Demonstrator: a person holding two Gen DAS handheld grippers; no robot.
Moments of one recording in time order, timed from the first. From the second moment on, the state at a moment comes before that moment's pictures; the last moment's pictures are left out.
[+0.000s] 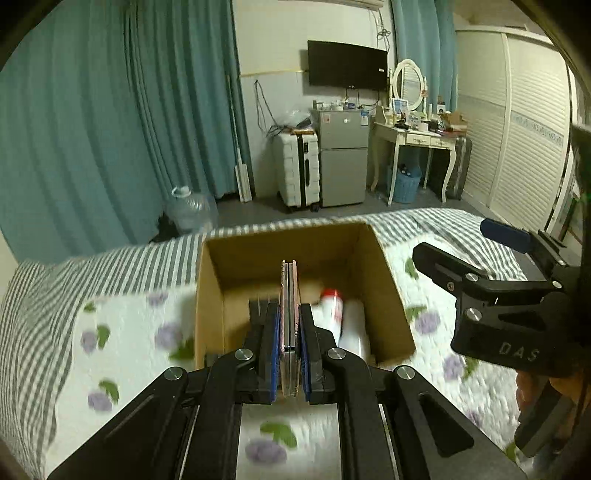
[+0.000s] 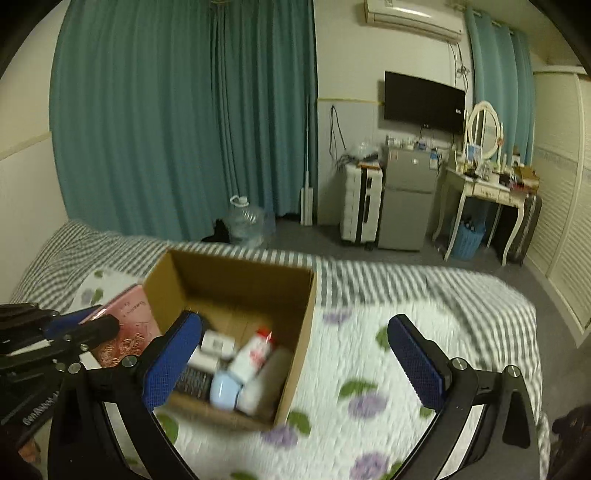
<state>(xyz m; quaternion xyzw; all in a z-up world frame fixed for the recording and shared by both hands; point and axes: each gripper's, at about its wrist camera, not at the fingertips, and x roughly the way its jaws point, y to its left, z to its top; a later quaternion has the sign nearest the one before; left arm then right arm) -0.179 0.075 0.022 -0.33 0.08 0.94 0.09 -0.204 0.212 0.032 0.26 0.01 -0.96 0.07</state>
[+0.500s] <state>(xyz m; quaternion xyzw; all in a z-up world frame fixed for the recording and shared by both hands) -0.267 0.112 -0.039 -0.36 0.07 0.92 0.11 -0.266 0.245 -0.006 0.30 -0.01 -0.95 0.03</state>
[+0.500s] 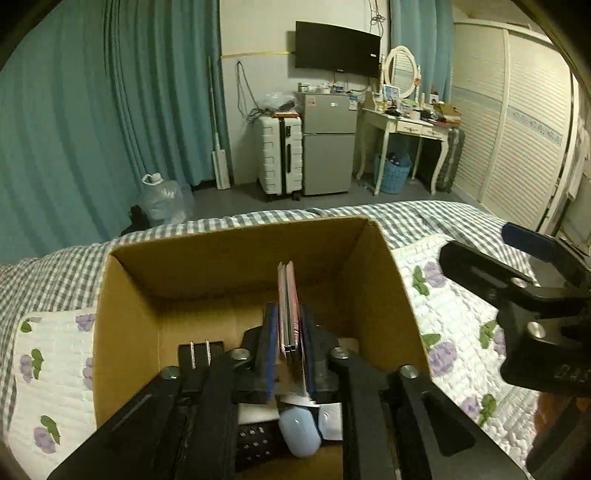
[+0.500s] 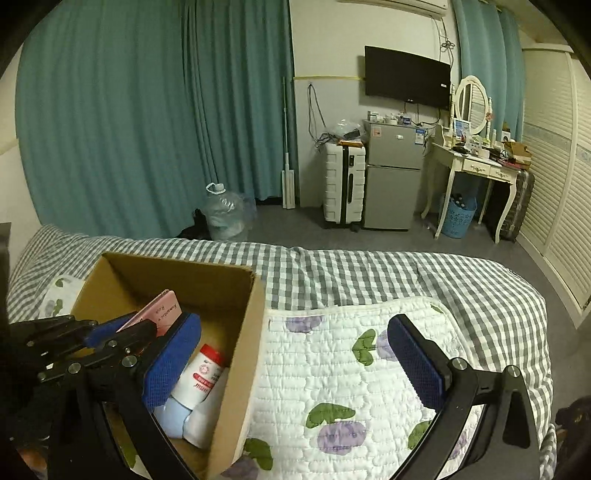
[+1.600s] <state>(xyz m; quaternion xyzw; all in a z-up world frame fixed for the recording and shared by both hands) -0.081 0.027 0.078 -0.17 0.07 0.98 -0.02 -0.081 0.189 0.104 0.17 0.02 -0.99 0.04</state>
